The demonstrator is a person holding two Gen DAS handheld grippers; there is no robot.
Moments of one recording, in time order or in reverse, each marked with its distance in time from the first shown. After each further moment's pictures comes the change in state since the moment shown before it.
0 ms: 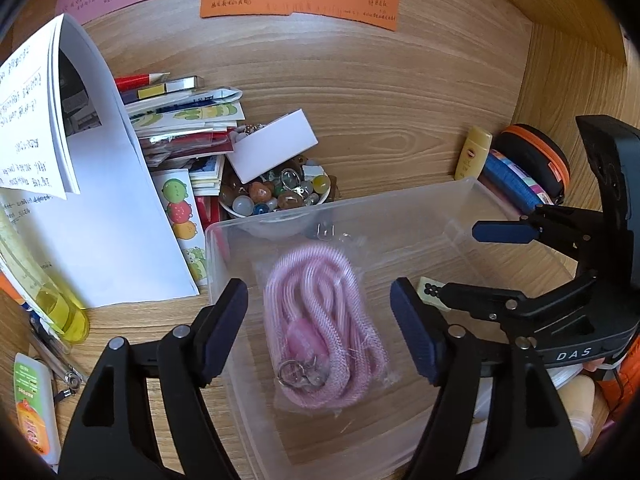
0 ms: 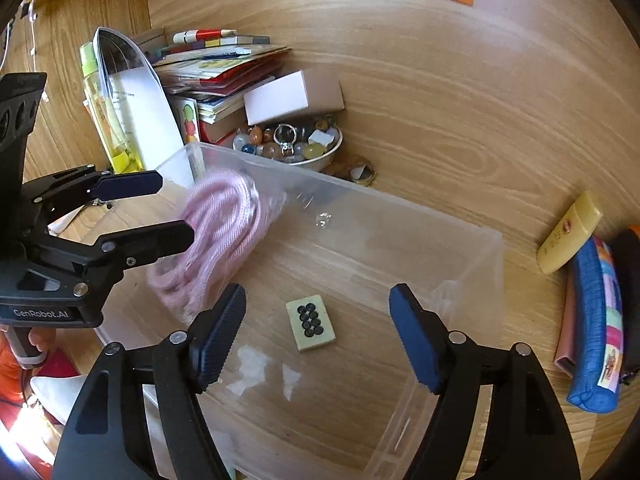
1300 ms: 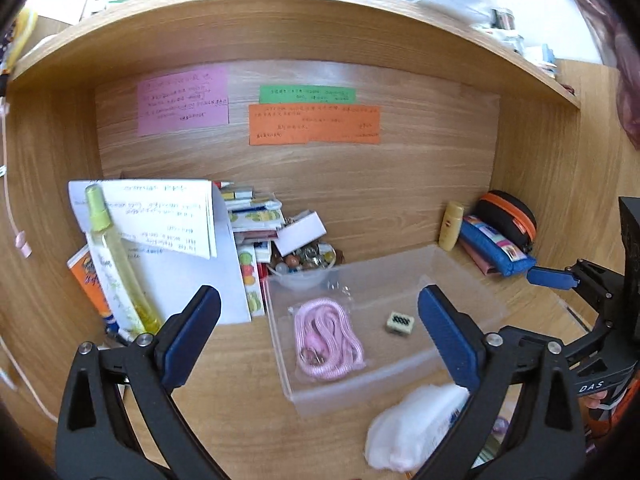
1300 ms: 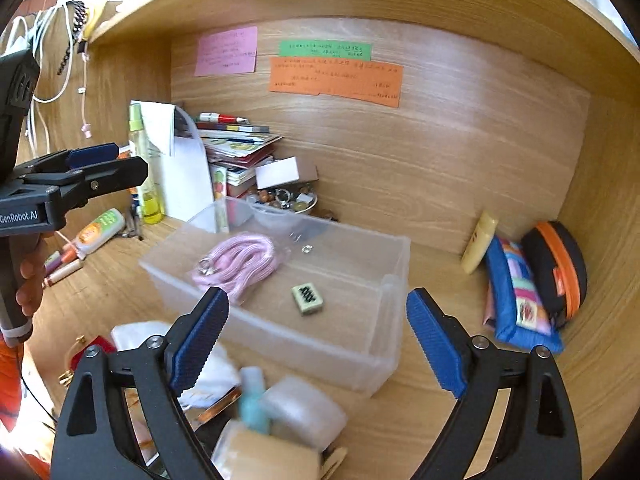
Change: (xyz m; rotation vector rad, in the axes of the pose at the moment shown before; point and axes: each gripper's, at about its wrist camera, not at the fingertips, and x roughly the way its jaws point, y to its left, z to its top) left arm -0.140 -0.025 -0.019 0.012 -0.274 0.097; right arm -0.127 0.033 -0.062 0.049 -0.265 -0.120
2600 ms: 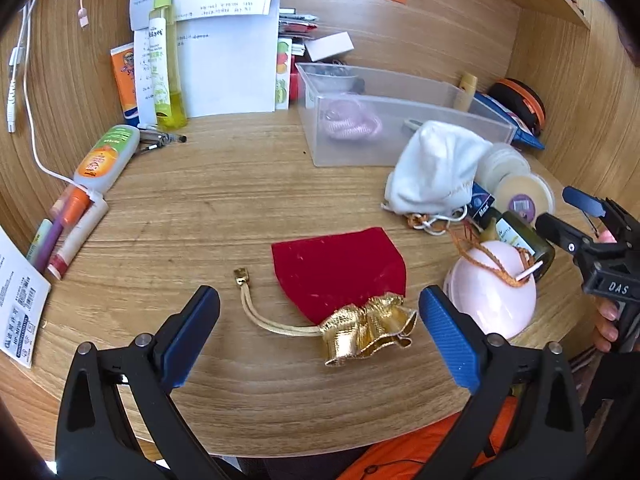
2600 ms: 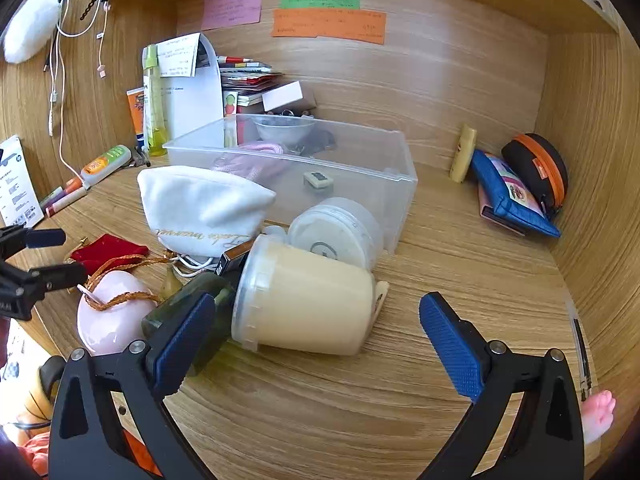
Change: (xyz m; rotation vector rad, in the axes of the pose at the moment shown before) left arm -0.036 0.007 -0.163 -0.128 0.349 0.027; right arm -0.023 0.031 -0.111 0.037 0.065 -0.085
